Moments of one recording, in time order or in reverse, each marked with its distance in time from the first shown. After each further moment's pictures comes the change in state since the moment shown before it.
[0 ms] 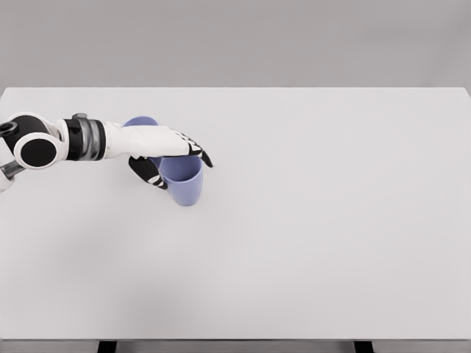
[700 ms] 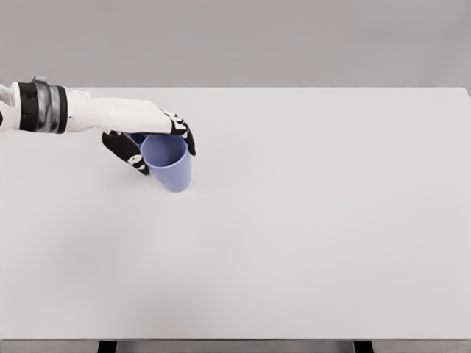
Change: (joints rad) left arm -0.163 0.113 -0.001 -0.089 0.164 -0.051 -0.114; right arm 0.000 0.000 0.000 0.000 0.000 0.000 0.000
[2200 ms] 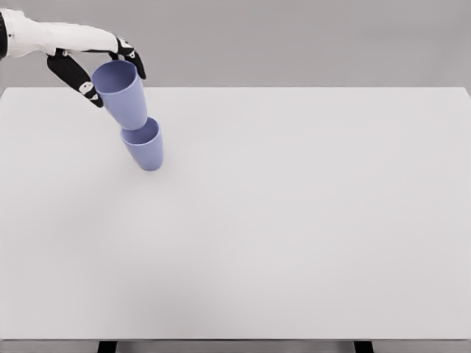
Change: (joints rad) left arm -0.204 -0.023 -0.081 0.317 0.111 0.001 -0.057; right arm 0.000 0.000 0.000 0.000 0.000 0.000 0.000
